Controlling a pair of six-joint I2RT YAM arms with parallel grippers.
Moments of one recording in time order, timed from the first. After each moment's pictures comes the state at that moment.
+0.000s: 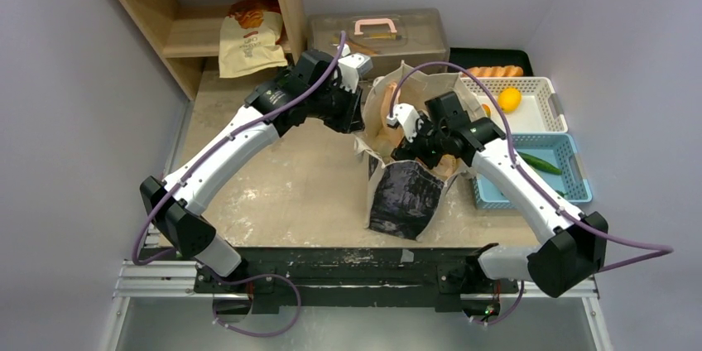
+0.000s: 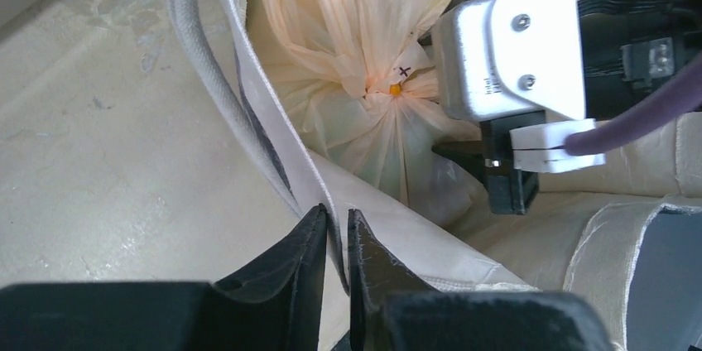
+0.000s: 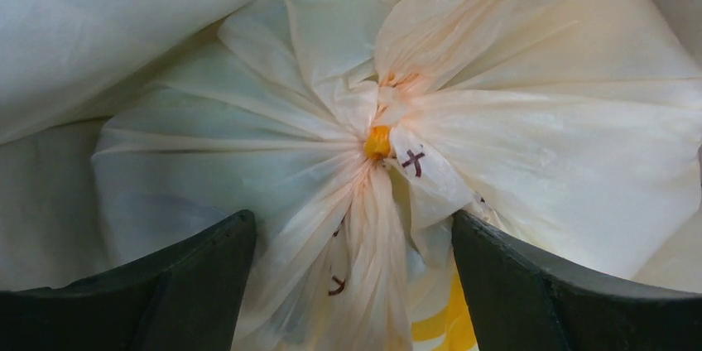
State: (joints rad) left arm -0.70 1.57 1.70 -0.81 0.26 -0.24; right arm 0.46 1.29 1.18 -0.88 -0.22 -0.47
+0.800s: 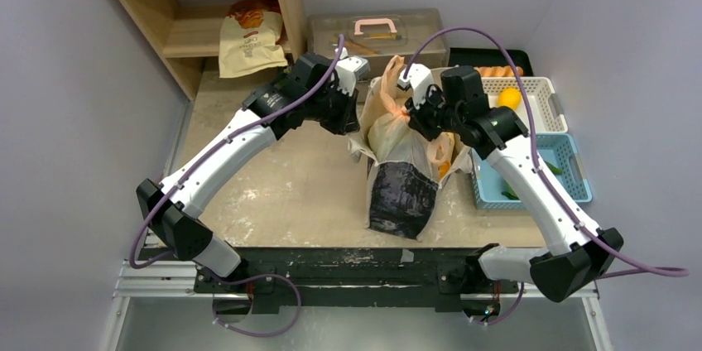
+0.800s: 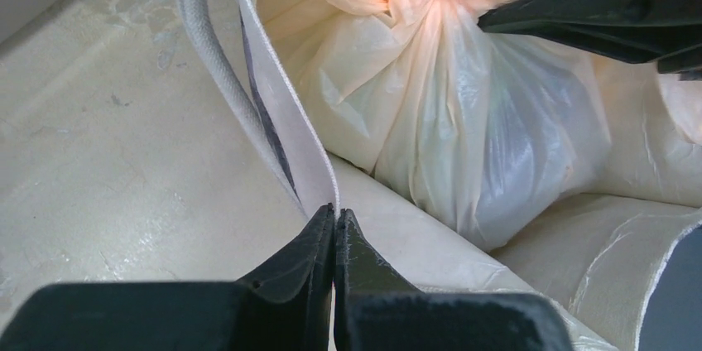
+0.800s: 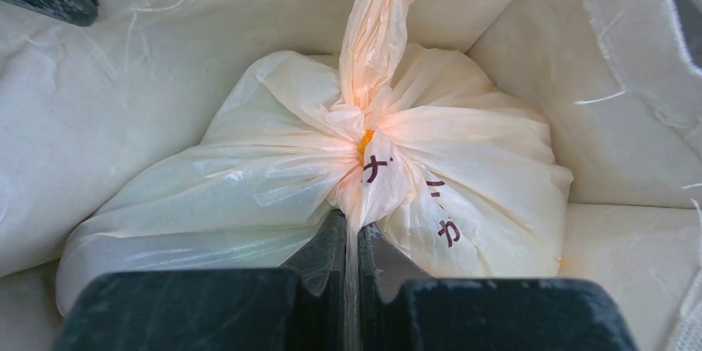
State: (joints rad) left arm -0.69 1.55 1.66 -0.79 0.25 -0.21; right arm 0.46 1.27 1.38 -0.78 -0.17 -0.34
